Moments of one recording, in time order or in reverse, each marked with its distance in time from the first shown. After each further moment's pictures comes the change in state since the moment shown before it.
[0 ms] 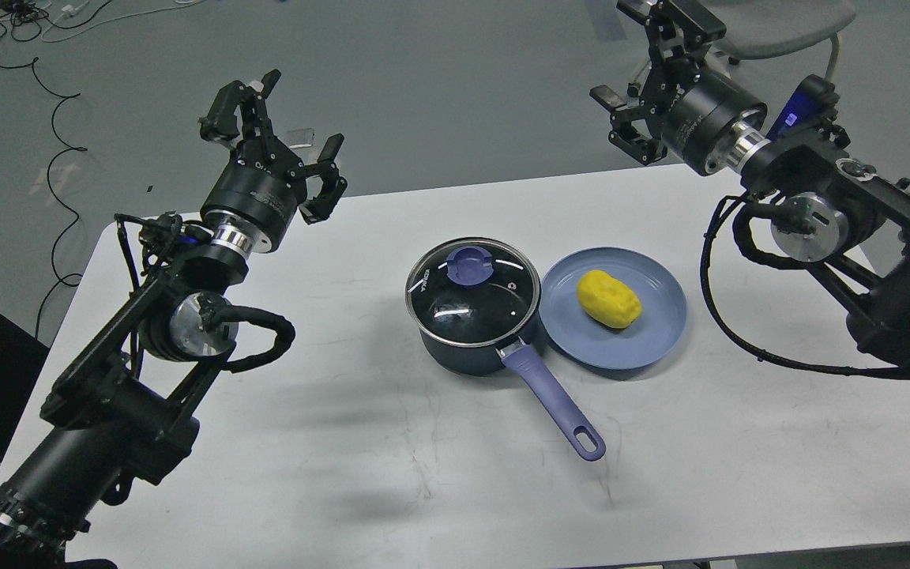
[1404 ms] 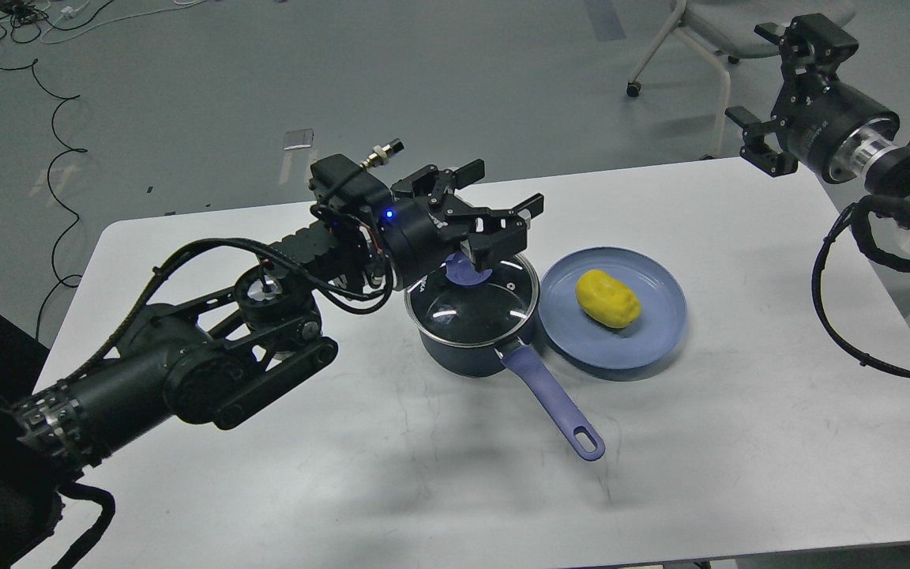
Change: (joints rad) left arm -0.342 -0.071 0.610 0.143 1.684 0.104 0.007; right arm -0.105 -0.179 0.109 -0.112 0.006 0.006 -0.098
